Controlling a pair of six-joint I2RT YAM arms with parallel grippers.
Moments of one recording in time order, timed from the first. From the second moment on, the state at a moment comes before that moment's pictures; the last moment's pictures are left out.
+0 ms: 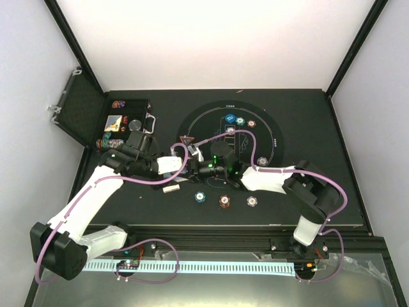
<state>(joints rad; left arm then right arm) -0.38 1.10 0.96 -0.91 0.48 0.90 0.89 1.74 0.91 0.61 -0.72 1.32</state>
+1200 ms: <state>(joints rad) -0.38 1.08 0.91 -0.85 0.46 0.86 0.83 1.69 0.93 0.35 -0.74 1.12</state>
